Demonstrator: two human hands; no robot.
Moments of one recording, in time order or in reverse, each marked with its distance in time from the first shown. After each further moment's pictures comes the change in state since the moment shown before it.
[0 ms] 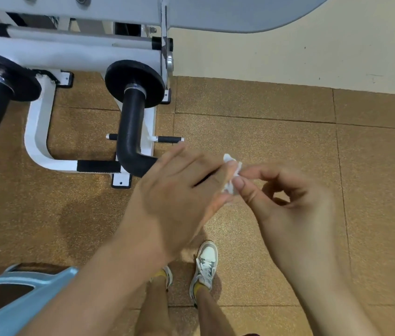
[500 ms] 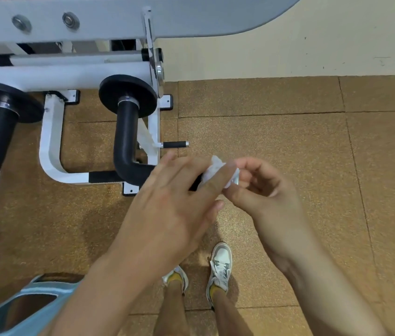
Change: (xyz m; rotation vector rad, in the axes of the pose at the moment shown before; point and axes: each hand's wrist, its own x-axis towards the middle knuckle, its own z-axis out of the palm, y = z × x) left_hand -0.003 0.007 -0.006 -0.020 -0.072 -0.012; right_hand 0.011 0.022 0.008 0.596 -0.210 0.344
